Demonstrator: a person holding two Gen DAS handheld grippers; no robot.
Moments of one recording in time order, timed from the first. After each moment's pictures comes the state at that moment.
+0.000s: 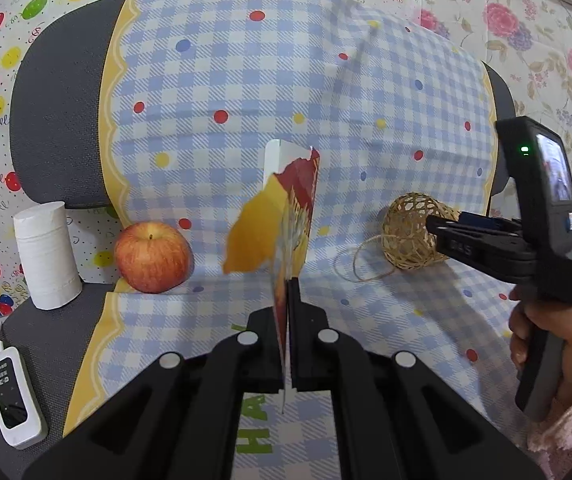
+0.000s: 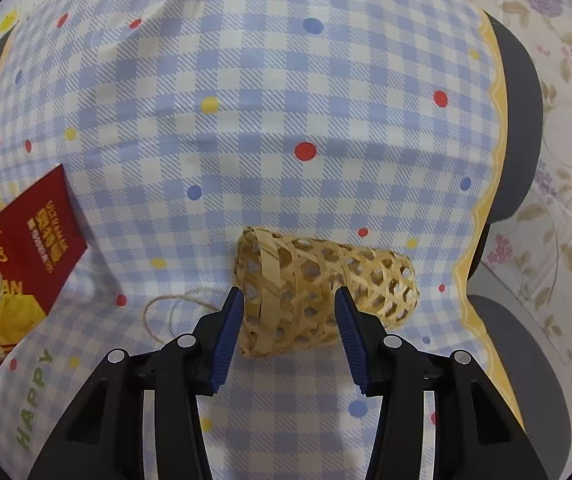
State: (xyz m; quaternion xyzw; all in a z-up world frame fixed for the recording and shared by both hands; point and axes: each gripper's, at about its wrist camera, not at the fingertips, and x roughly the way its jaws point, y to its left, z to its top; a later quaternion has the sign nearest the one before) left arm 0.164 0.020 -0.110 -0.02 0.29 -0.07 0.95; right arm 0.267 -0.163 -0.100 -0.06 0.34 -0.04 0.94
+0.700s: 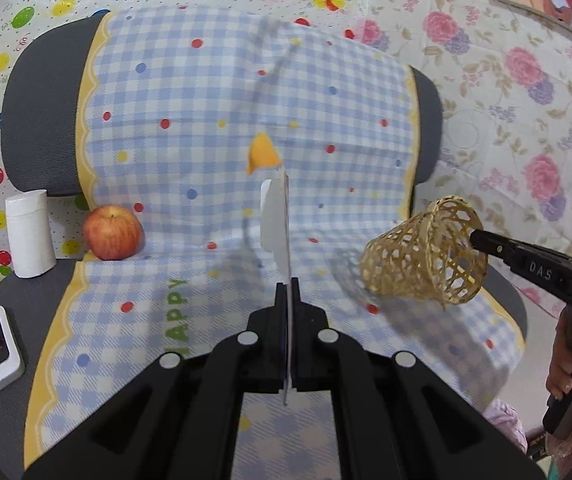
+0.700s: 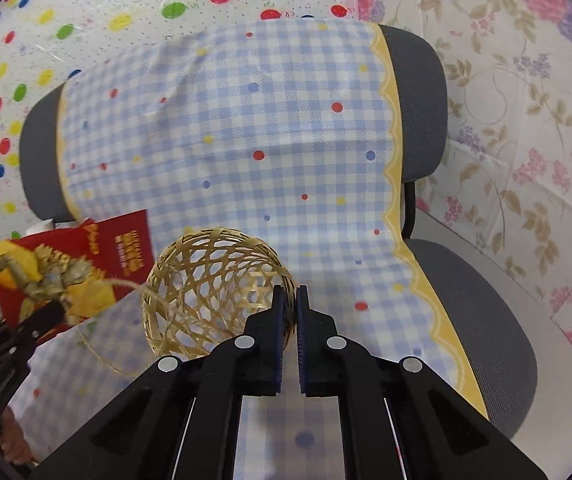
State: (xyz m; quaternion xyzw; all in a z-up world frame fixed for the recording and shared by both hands) left arm 0.074 -0.013 -0.088 -0.04 0.28 -0.16 0.95; right arm 0.094 -0.229 -0.053 0.02 0.31 0.00 0.95
